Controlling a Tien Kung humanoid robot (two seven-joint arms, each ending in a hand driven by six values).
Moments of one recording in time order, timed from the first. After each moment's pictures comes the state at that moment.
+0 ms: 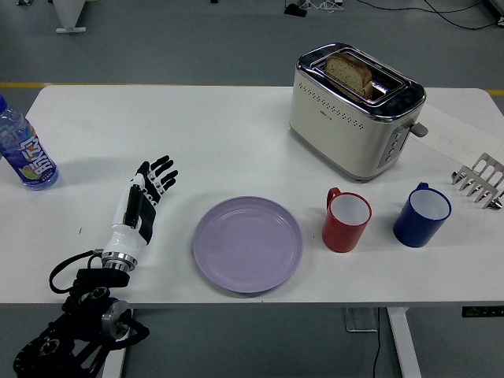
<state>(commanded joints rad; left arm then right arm) -0.19 0.04 -1.24 -1.15 0.92 0.11 -0.32 0.13 -0.03 1.01 0.24 -0.15 -0.43 -0.24</state>
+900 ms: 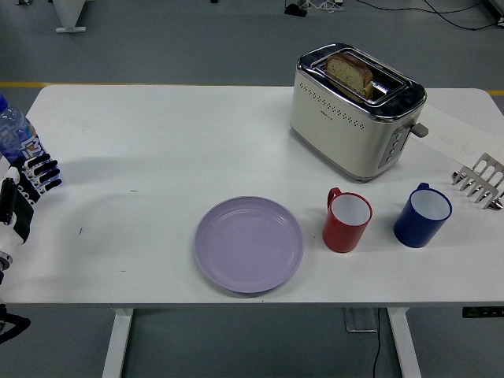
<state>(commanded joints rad) -0.07 0.27 -1.57 -1.20 0.94 0.00 -0.19 0.13 -0.03 0.99 0.24 -0.11 -0.43 -0.23</state>
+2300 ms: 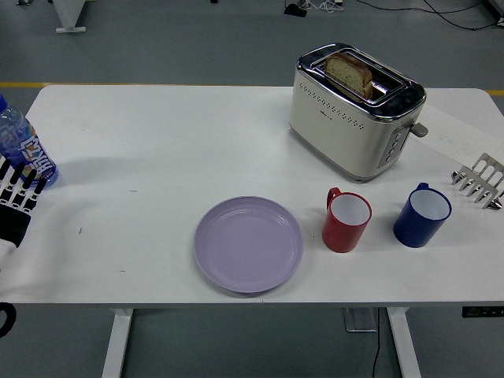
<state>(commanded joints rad) -0.06 0.22 -1.66 -1.17 0.25 -0.13 -0.02 0.14 -0.02 1.00 0.24 -0.12 -0.43 -0.23</state>
